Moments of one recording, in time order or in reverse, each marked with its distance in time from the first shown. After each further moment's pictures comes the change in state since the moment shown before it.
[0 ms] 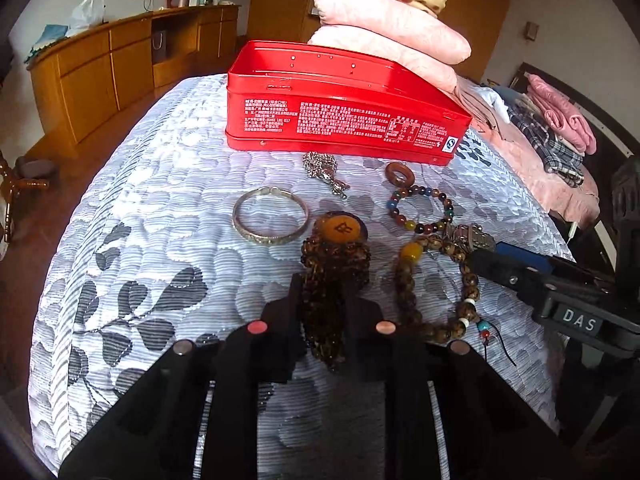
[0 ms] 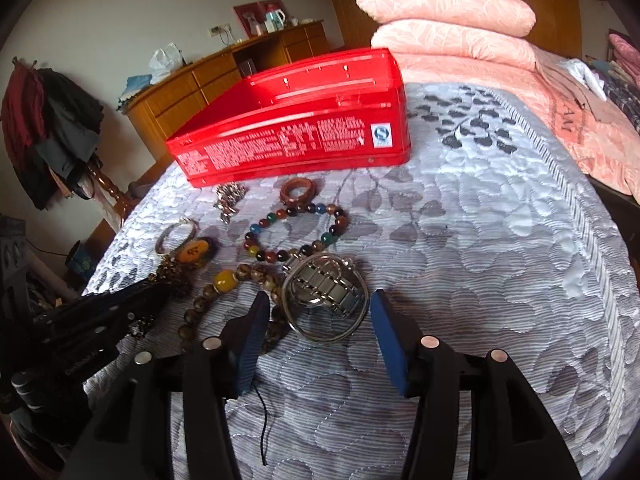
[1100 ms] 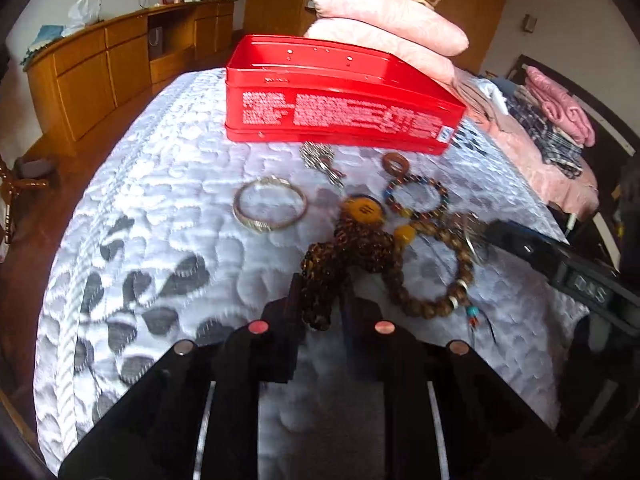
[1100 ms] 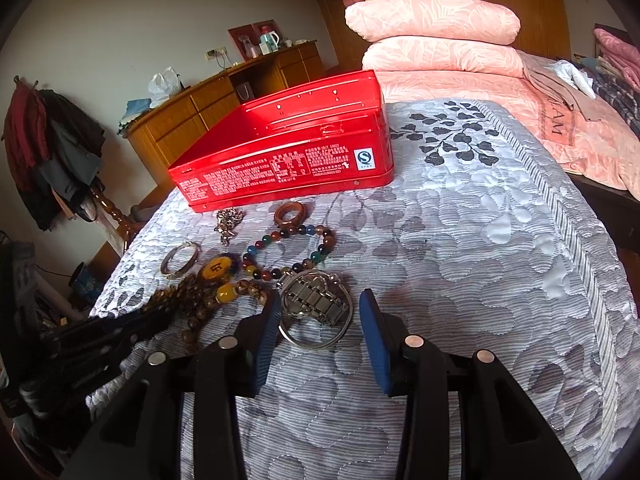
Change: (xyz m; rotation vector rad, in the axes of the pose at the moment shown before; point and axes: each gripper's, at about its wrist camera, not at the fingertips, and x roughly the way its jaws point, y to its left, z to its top) left arm -0.010 0.000 -0.006 0.016 0.038 -0.018; right arm -0.019 -0.010 -0.001 0.036 -0.090 0.013
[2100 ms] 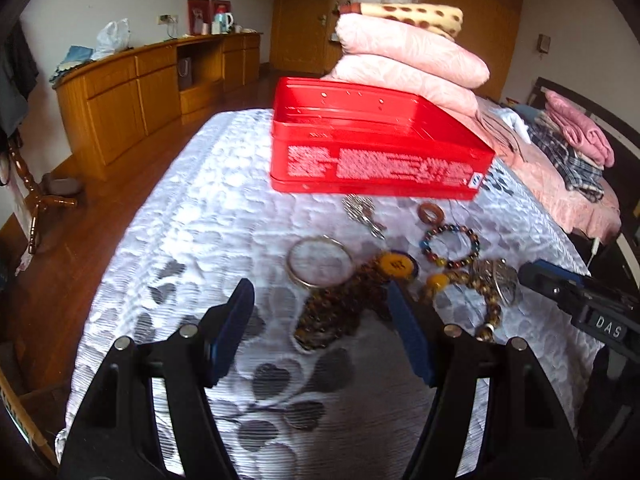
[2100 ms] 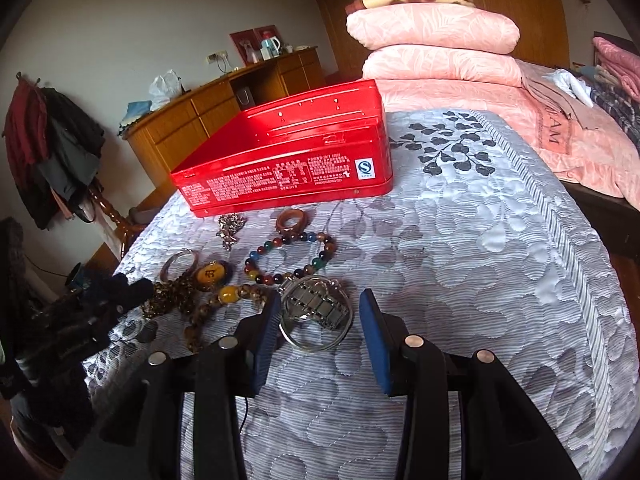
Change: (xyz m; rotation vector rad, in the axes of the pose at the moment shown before) left arm -0.010 0.012 0.016 -0.005 -0.137 0.118; right arm -0.006 0.004 0.000 -0.016 -0.027 -0.013
